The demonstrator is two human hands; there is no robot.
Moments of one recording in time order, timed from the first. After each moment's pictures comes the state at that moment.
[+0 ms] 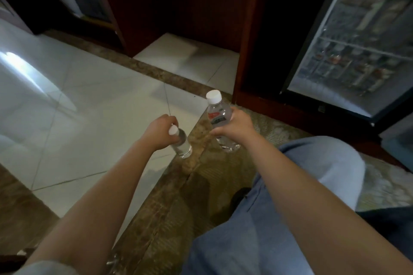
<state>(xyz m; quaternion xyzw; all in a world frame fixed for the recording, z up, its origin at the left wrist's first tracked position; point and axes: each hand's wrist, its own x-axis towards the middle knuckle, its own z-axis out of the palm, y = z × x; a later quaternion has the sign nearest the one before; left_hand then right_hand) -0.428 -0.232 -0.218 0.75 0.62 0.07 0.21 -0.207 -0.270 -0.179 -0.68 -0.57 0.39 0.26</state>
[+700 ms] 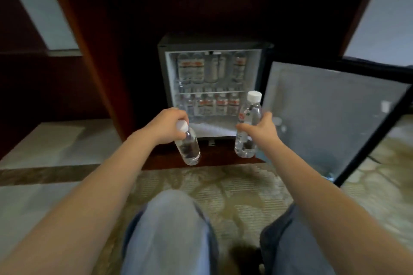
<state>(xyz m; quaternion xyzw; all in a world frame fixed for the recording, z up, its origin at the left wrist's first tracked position) -0.076 -0.203 -0.059 0.93 0.30 0.09 0.19 0.121 -0.356 -0.102 -0.78 -0.25 0.21 0.53</state>
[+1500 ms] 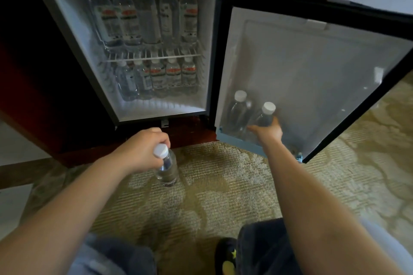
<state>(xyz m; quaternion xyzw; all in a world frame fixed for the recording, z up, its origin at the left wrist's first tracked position) 0.030 -0.211 -0.176 0.94 0.25 -0.06 0.25 0.291 -0.386 -0.246 -0.84 0.01 0.17 0.52</state>
